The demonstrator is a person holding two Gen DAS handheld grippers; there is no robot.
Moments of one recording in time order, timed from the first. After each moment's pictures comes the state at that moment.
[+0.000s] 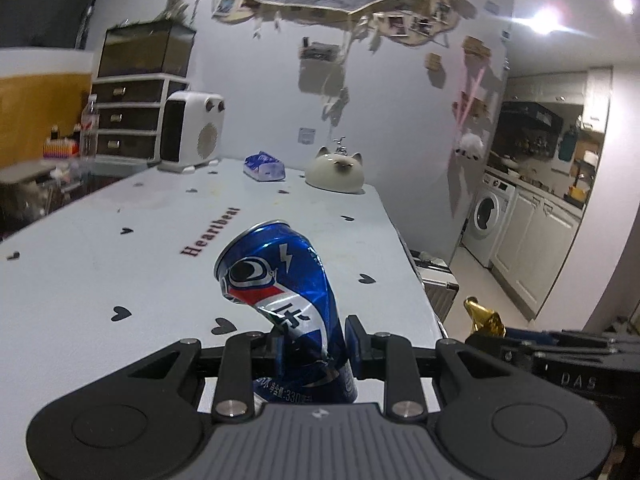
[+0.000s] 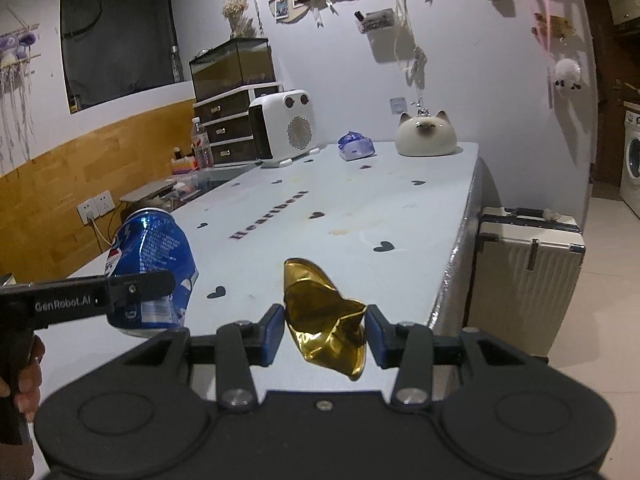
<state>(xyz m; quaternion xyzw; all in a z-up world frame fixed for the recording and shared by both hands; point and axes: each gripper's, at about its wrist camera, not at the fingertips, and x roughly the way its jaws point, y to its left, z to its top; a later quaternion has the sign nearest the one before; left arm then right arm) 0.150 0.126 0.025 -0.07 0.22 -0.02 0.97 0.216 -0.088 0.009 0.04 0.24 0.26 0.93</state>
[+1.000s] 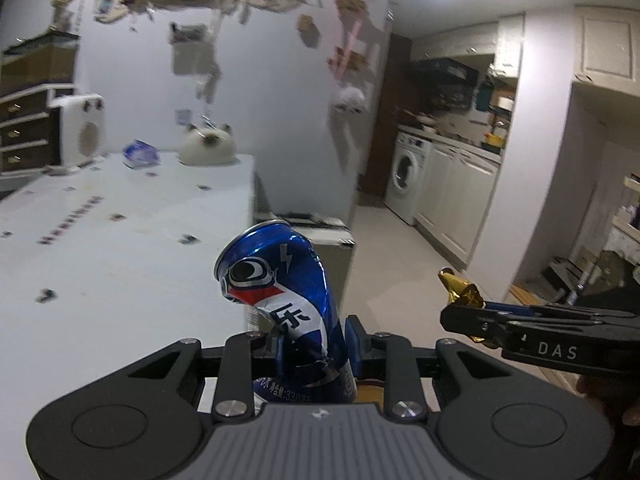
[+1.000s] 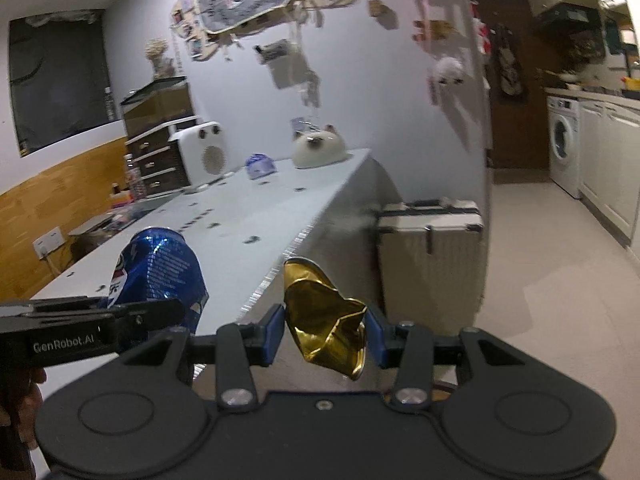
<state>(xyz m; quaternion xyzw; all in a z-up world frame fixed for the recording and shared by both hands) 0.132 -0.055 0.001 -0.03 0.25 -0.14 0.96 0.160 -0.256 -0.009 0.08 0.23 0.16 0.96</state>
